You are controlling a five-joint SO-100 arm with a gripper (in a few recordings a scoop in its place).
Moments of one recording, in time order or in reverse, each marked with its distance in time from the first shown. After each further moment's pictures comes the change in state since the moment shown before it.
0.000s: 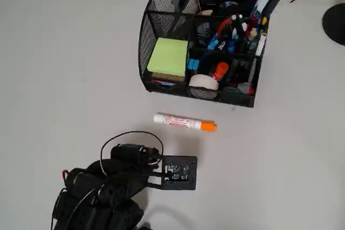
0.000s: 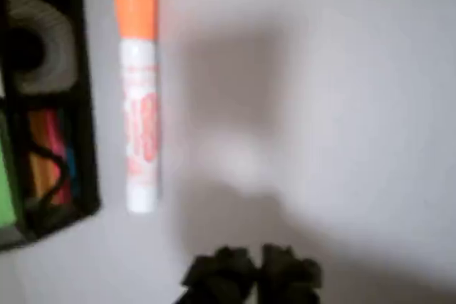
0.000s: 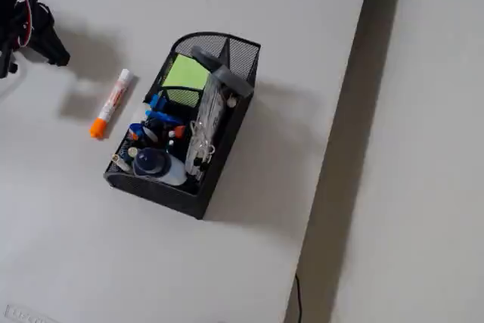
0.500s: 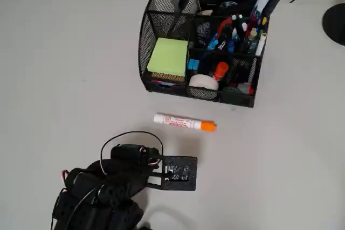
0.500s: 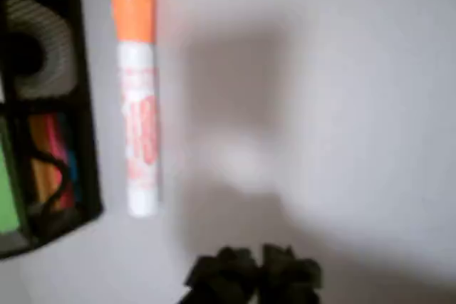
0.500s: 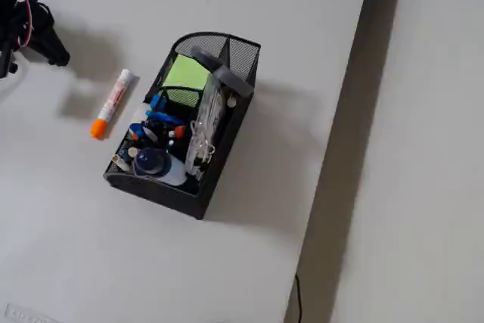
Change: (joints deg) arm 2.1 0.0 -0.1 0.1 1.9
